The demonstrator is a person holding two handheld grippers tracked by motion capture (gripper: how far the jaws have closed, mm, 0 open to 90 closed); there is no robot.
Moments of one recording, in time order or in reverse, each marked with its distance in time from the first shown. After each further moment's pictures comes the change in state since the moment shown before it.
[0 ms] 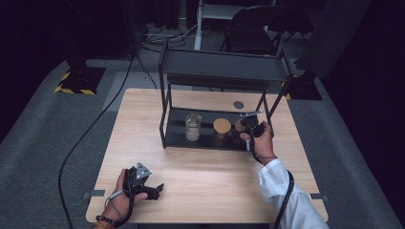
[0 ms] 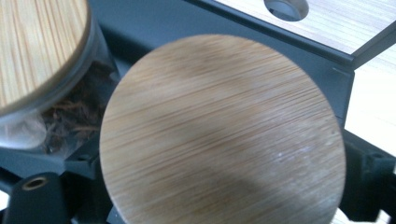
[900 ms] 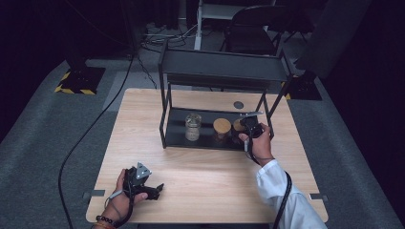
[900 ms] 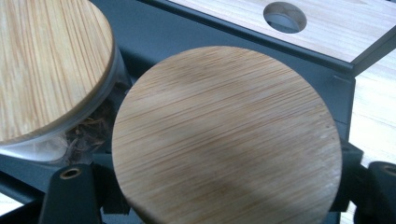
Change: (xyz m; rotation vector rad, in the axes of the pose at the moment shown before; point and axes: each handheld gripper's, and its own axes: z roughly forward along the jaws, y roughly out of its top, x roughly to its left) left arm 0.000 0.000 0.000 -0.001 -0.001 0.000; right arm 0.005 0.000 -0.004 -0.054 0.005 0.055
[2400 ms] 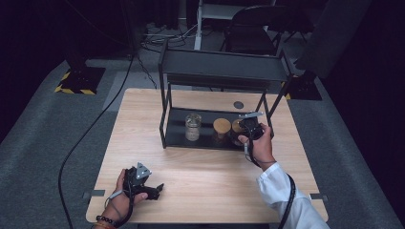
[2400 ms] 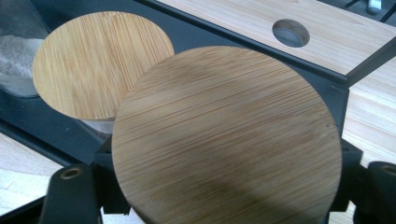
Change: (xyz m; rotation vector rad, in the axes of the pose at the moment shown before) left arm 0.000 0.000 0.000 0.000 0.000 0.000; right arm 0.017 0.004 -0.031 -0.019 0.008 -0.043
